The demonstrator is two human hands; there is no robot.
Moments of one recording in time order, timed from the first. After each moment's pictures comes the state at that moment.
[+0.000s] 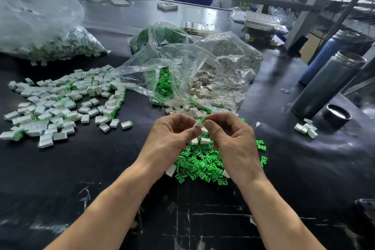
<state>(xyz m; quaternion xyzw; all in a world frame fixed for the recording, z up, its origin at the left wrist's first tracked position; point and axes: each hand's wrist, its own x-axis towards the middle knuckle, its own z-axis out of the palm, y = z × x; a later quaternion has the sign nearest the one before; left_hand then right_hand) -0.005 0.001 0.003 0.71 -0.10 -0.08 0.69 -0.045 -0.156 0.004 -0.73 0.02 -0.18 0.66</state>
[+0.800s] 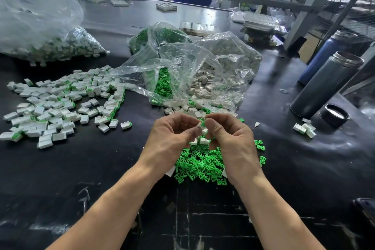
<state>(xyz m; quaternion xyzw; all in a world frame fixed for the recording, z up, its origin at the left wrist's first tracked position) -0.005 -0.003 0.002 0.70 -0.11 -0.07 0.70 -0.042 -0.154 0.002 -0.66 0.05 -0.15 0.73</state>
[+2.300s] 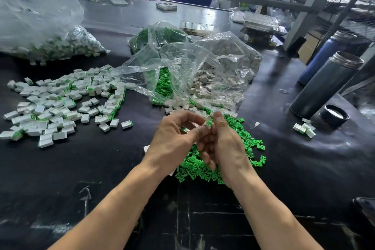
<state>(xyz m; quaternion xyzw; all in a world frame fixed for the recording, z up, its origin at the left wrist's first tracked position) -0.012 -0.008 0.011 0.73 -0.14 -0.04 0.66 -0.043 -0.143 0.000 -0.68 0.09 -0.03 0.72</state>
